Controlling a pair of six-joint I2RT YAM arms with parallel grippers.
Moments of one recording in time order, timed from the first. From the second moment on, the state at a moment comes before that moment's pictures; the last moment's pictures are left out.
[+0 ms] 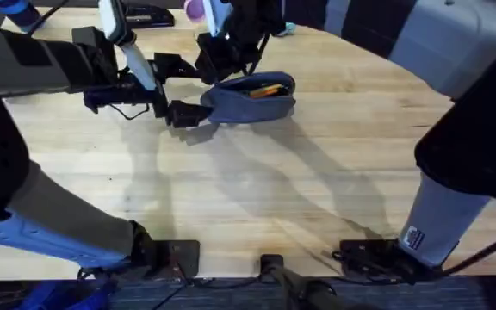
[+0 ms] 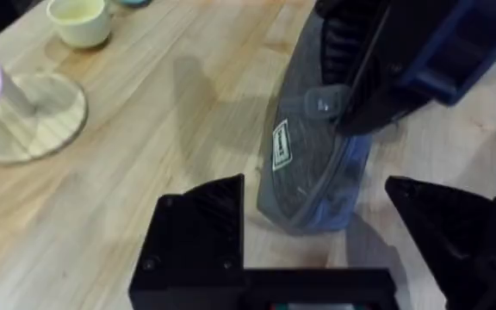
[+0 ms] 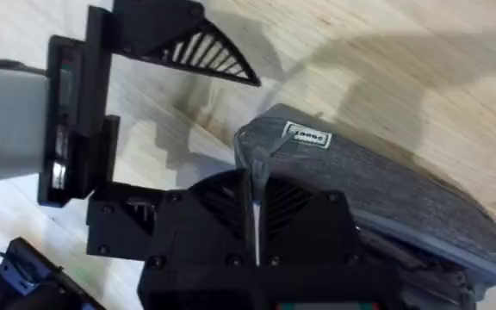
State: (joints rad) left arm 0.23 1.77 0.94 -0.44 1.16 1.20; right arm 0.70 2.08 1.90 -0.91 -0.19 0.23
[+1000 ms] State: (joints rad) left arm 0.16 1.77 0.94 -0.40 1.16 1.20; right arm 0.68 2.08 1.90 -0.96 -0.19 0.23
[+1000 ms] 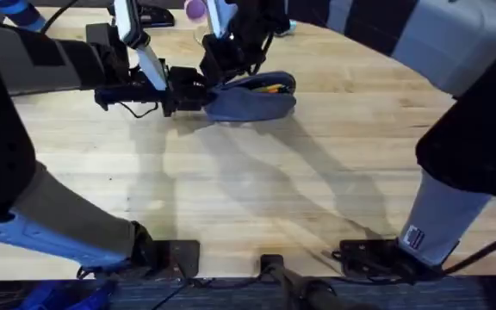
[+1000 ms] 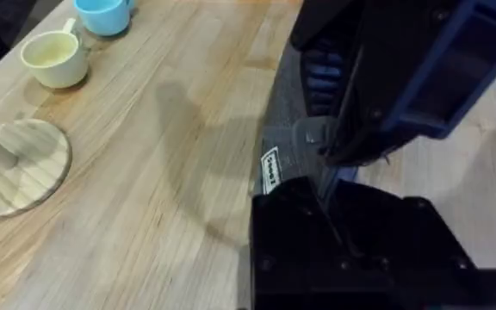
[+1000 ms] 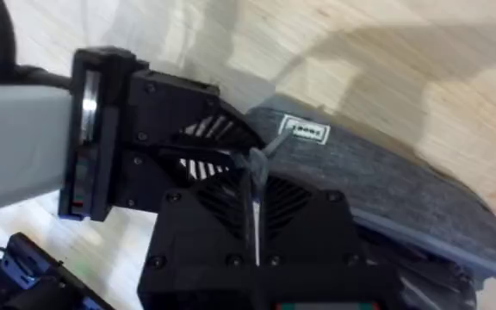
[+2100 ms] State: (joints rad) left arm 0.15 1.77 0.94 -0.40 1.15 1.20; right arm 0.35 2.08 1.91 -1.17 -0.02 0.23
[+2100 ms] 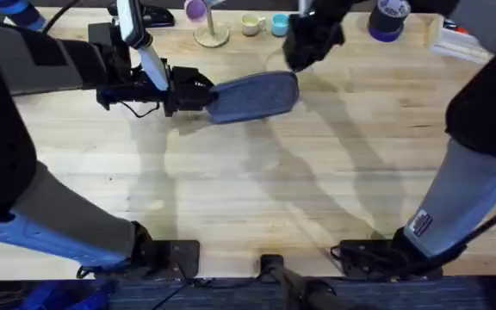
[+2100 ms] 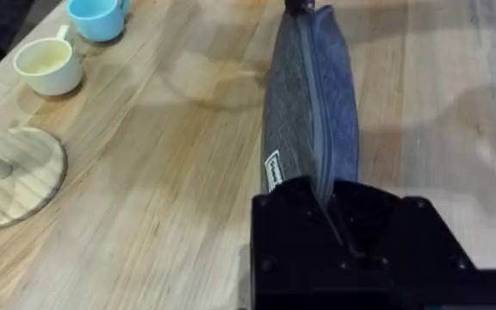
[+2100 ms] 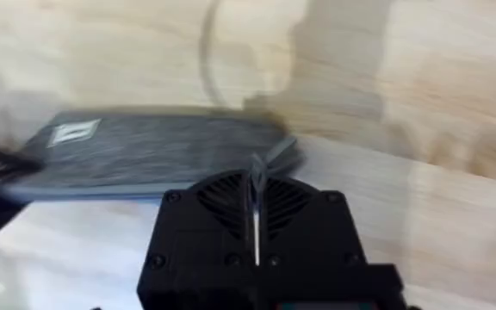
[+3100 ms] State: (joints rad) left arm 0.16 1.77 0.94 -0.40 1.14 1.20; right arm 0.22 1.96 1.72 -1.18 0.07 0.18
